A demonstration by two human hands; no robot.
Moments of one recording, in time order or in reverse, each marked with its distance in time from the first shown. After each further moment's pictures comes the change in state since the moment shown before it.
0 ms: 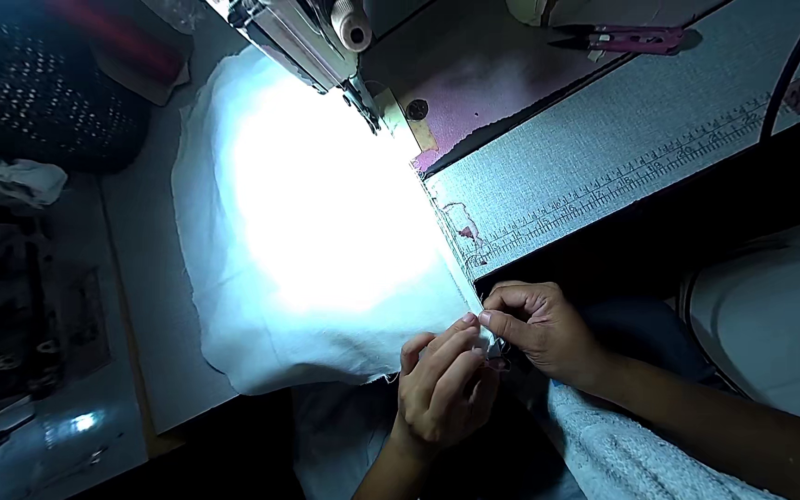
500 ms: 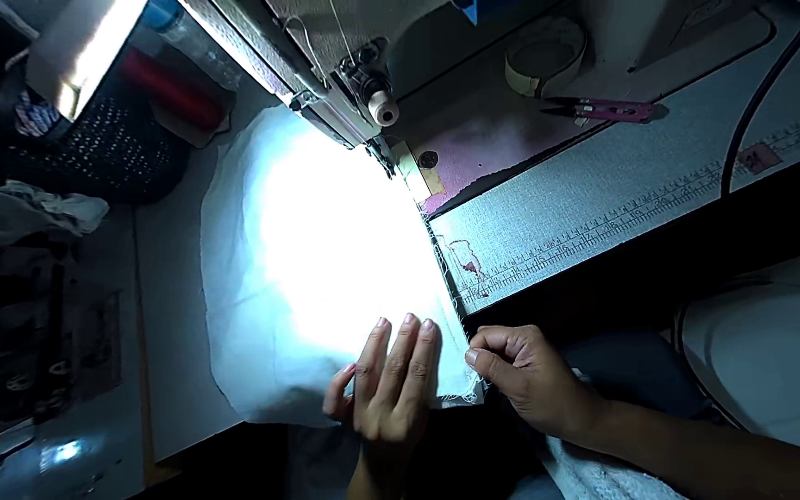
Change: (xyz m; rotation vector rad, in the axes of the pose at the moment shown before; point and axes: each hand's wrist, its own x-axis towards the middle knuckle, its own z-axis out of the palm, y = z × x) left_hand 0.019 -0.025 -0.026 0.654 0.042 -0.006; right_hand -0.001 -0.021 0.021 0.070 -0.043 0.067
